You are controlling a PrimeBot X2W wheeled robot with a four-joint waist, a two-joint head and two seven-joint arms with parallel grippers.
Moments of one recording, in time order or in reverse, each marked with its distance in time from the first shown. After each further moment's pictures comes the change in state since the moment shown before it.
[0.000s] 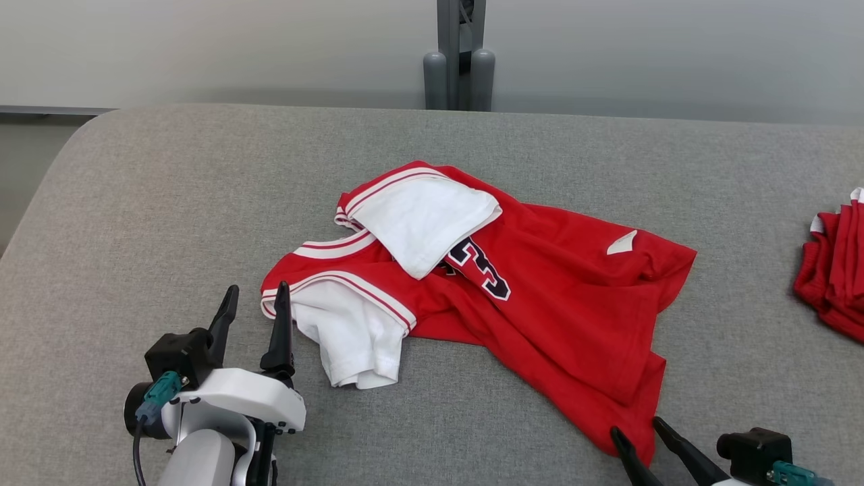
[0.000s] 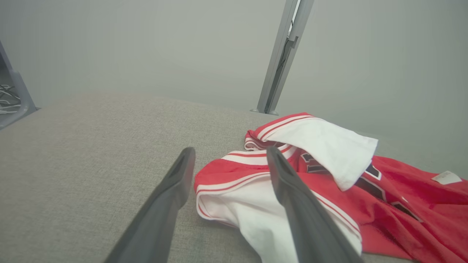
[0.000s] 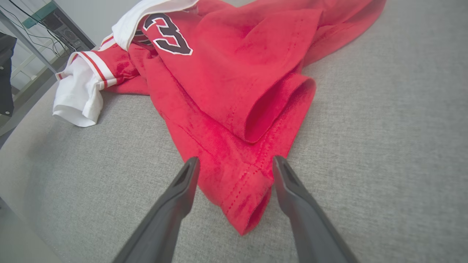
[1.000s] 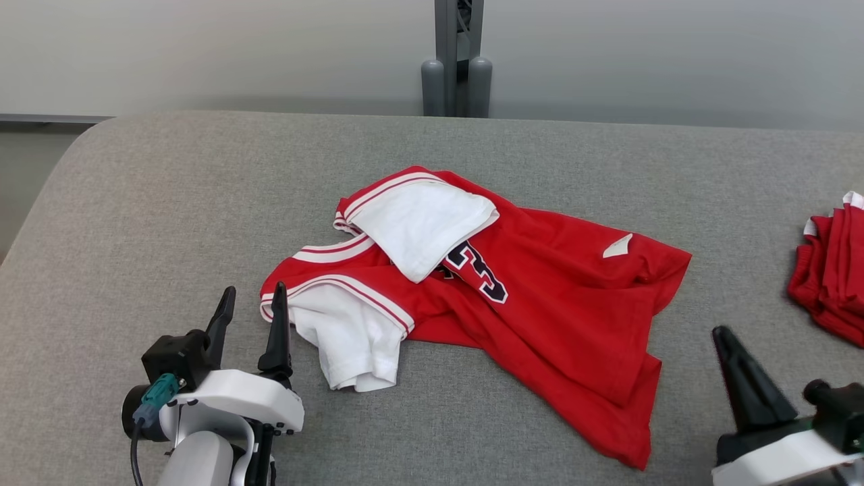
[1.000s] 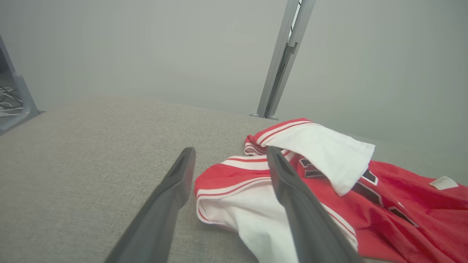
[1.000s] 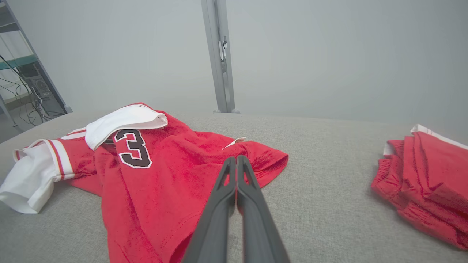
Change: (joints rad) left arm 0.006 0.000 0.005 -0.007 -0.002 0.006 0.000; right arm -0.065 -0.008 -0.161 -0.034 -0.170 0.000 -0.182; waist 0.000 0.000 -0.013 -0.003
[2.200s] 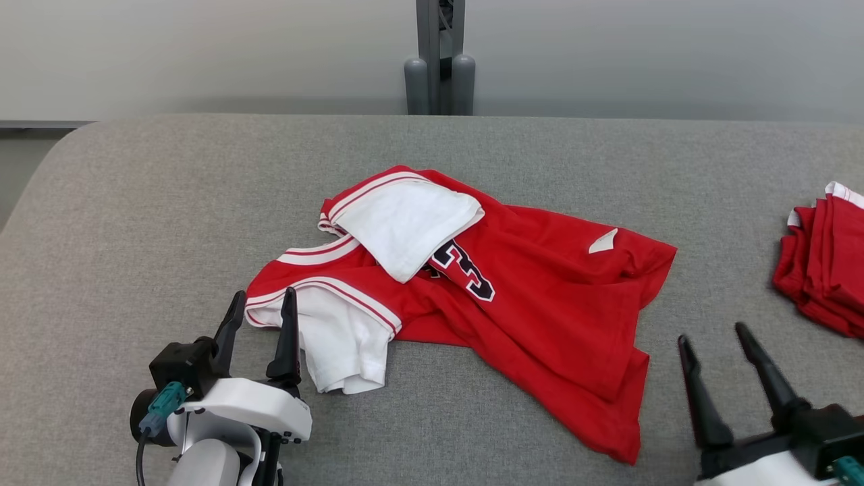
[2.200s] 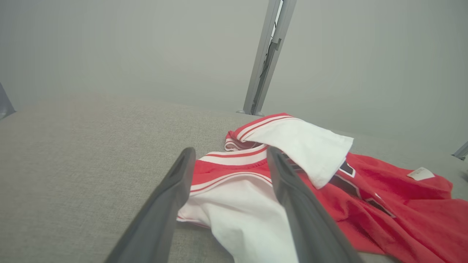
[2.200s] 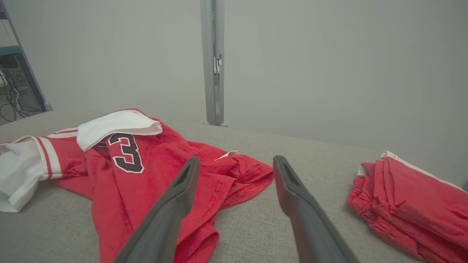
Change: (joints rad) left arm 0.030 0.001 -0.025 -0.042 -0.008 0.001 0.000; right arm 0.029 0.130 -0.118 -0.094 -0.259 0.000 -0.062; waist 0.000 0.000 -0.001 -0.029
